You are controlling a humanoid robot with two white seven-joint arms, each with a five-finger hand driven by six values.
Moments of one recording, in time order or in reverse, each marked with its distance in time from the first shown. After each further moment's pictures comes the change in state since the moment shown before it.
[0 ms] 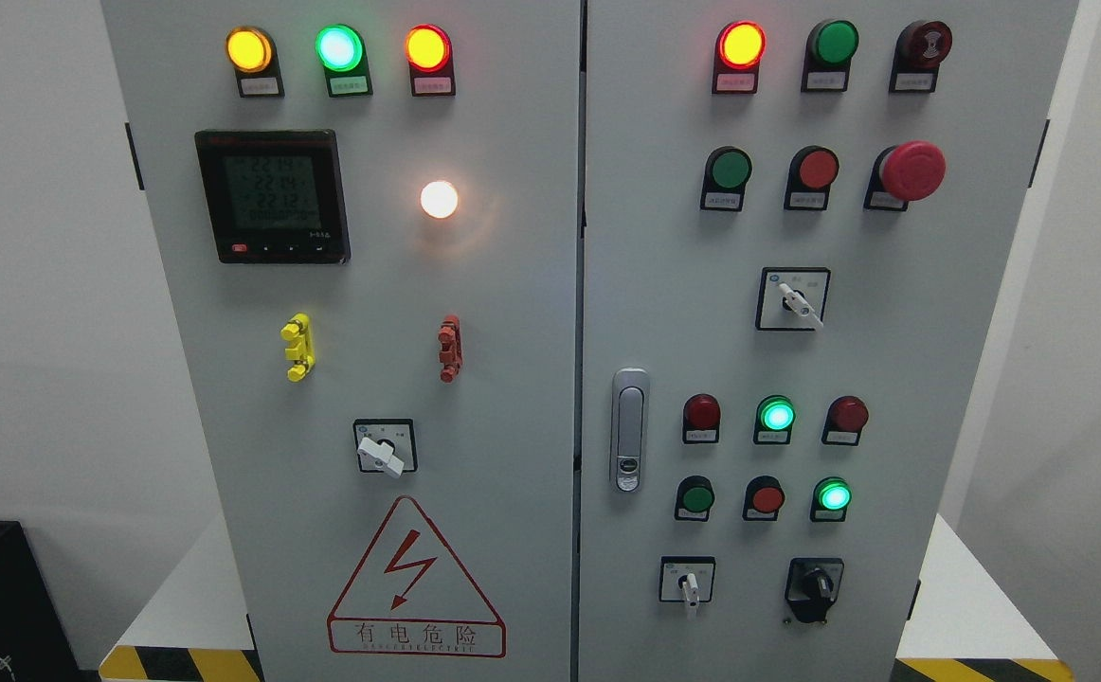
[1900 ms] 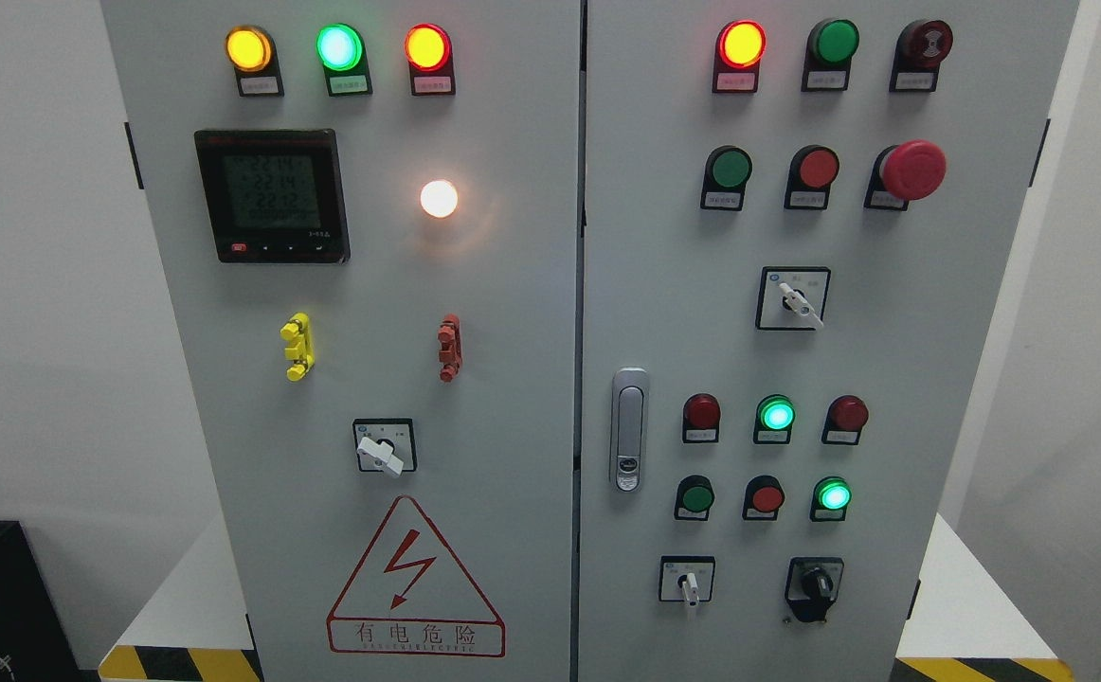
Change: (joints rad) left arm 0.000 0.000 0.000 0.000 0.000 0.000 0.000; right arm -0.018 -0.043 0.015 -0.772 0.090 -0.055 -0.189
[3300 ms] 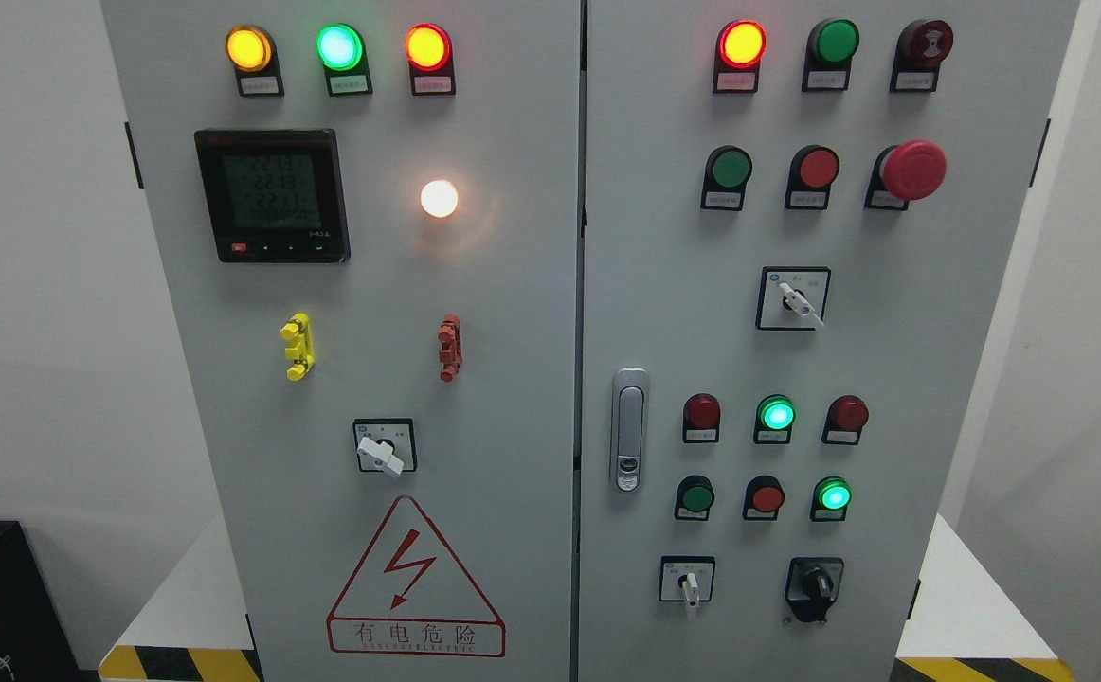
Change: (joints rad) left arm 0.000 0.000 0.000 0.000 0.000 0.000 0.000; right arm 0.020 0.086 -0.082 -0.645 0.852 0.204 -0.221
